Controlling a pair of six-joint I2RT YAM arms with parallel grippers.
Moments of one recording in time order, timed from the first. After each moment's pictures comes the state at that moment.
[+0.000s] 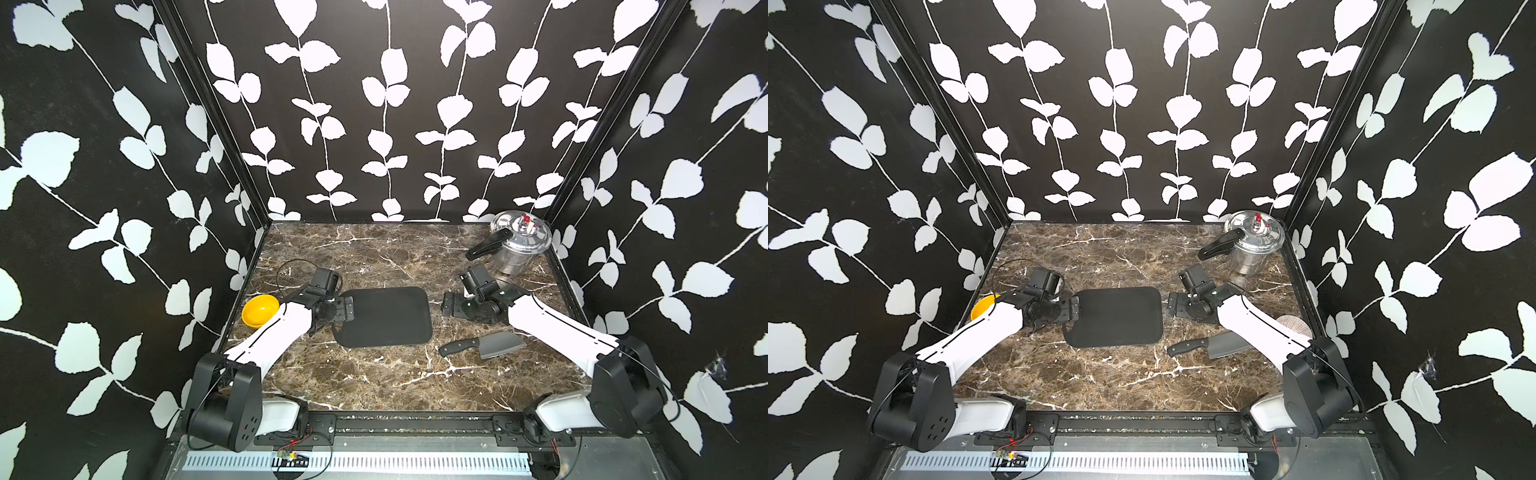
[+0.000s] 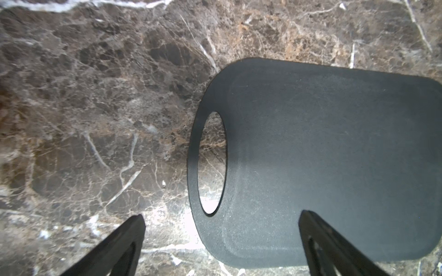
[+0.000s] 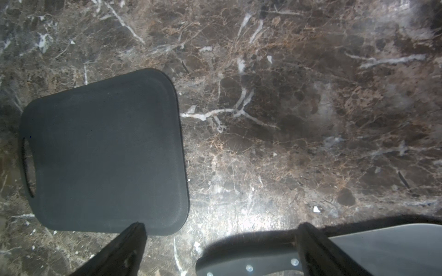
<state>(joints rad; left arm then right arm) -0.32 1.30 0.82 -0.62 -0.05 -0.39 0.54 1.41 0.98 -0.73 0.03 0.66</state>
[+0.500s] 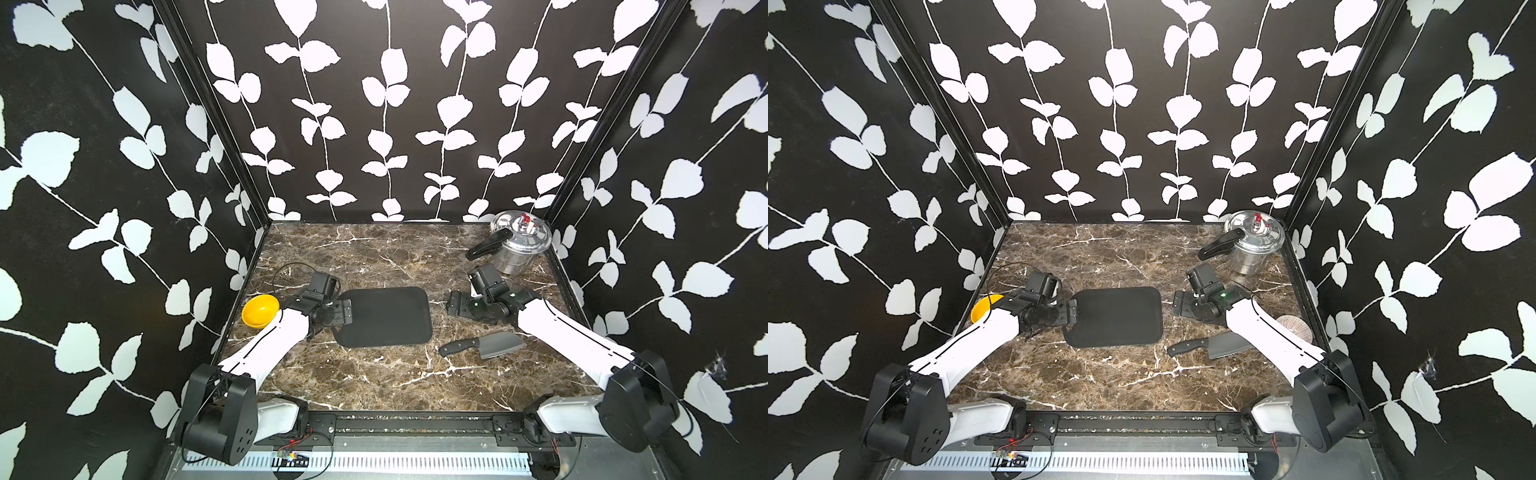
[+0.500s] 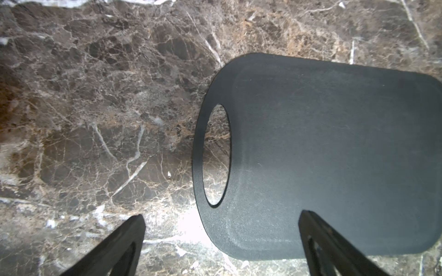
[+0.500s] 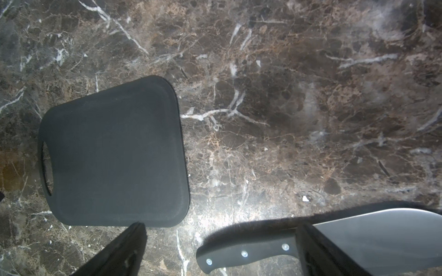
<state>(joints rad) -0.32 1.26 0.78 -0.61 -0.06 -0.40 0.52 1.34 0.97 -0.76 0.03 0.66</state>
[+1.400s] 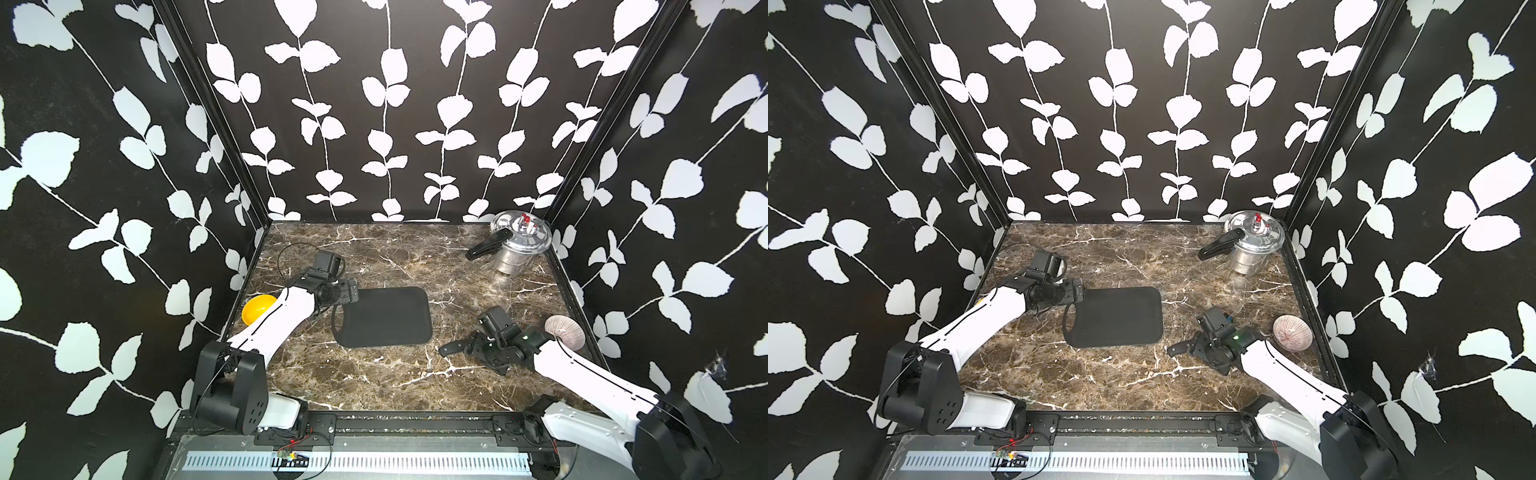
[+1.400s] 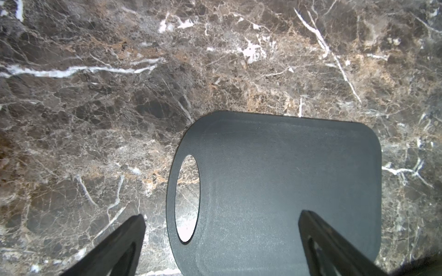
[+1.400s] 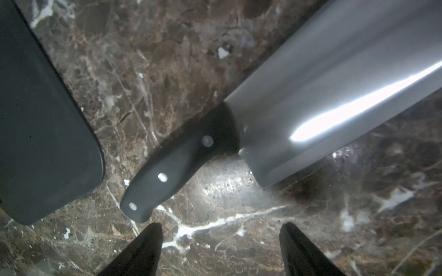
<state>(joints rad) -0.32 1.40 0.99 -0.62 -0.02 -0.41 0.57 1.09 0.56 -0.77 -0.03 1.07</state>
